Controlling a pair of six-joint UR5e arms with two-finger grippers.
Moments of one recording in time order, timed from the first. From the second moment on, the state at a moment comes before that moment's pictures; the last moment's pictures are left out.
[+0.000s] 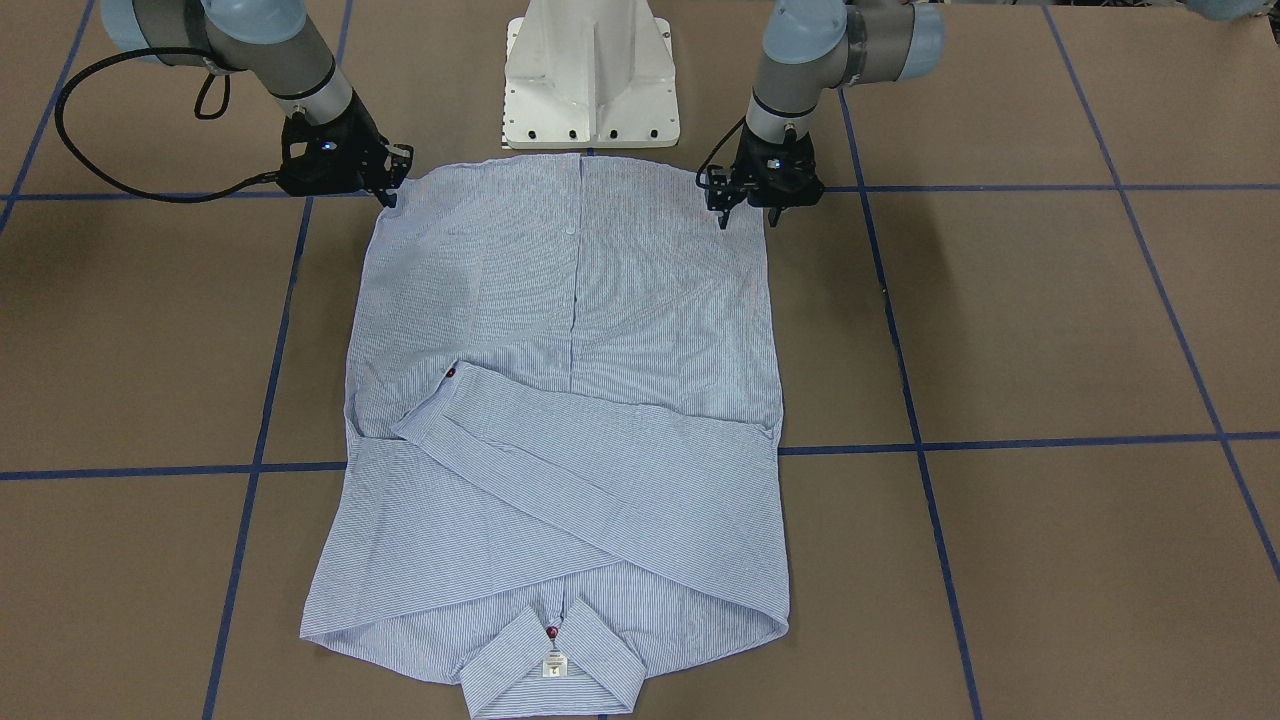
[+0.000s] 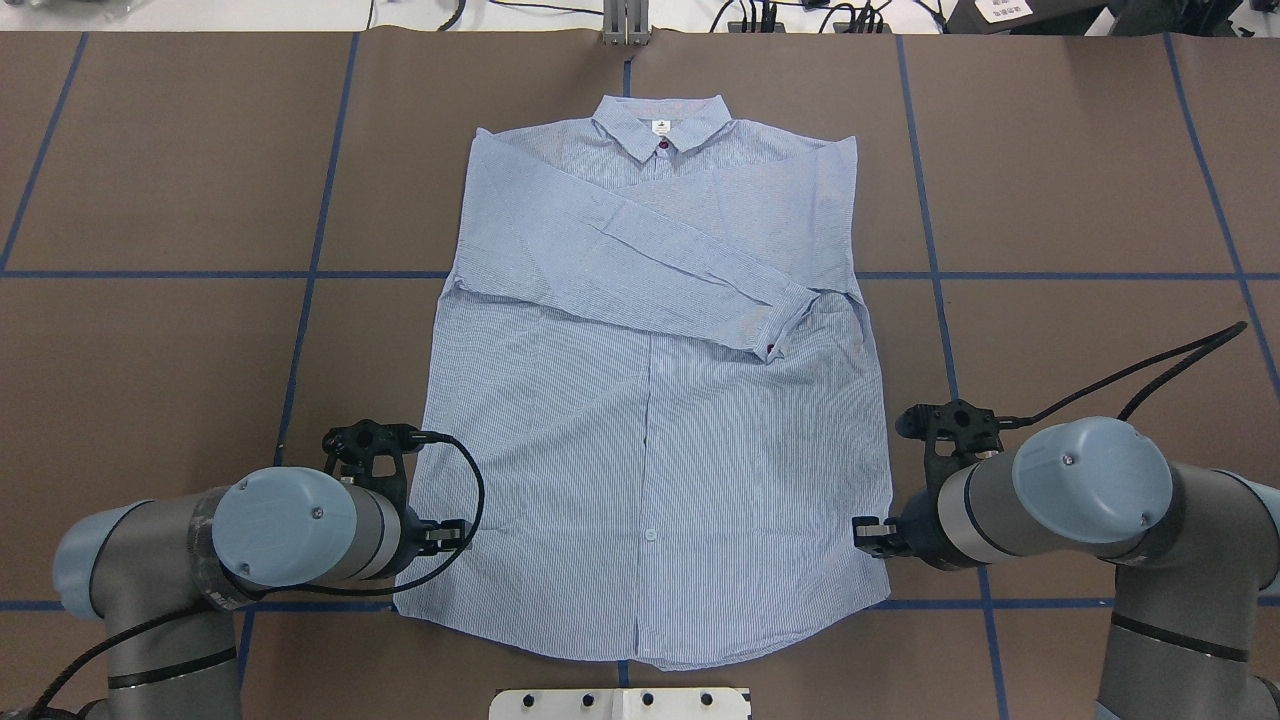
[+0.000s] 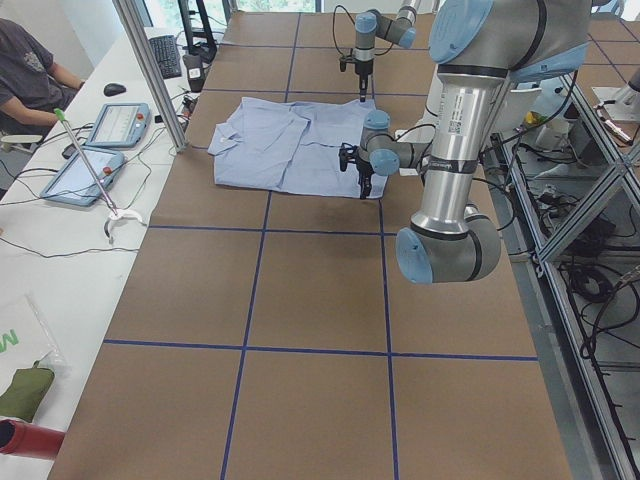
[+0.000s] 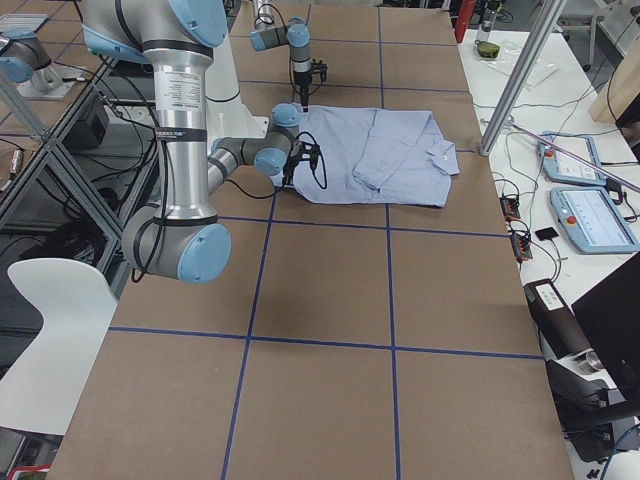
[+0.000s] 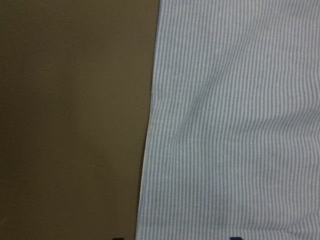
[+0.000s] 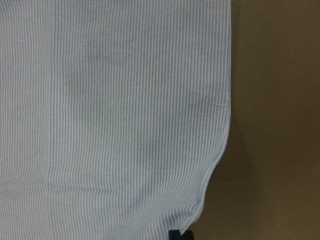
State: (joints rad) left arm -0.28 -1.82 -1.95 -1.75 -1.69 -1.44; right arm 0.37 -1.54 2.08 -1.25 1.89 1.38
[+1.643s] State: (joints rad) left arm -0.27 -1.82 -1.95 -1.74 -1.69 -1.44; right arm 0.38 -1.55 2.08 -1.25 1.89 1.38
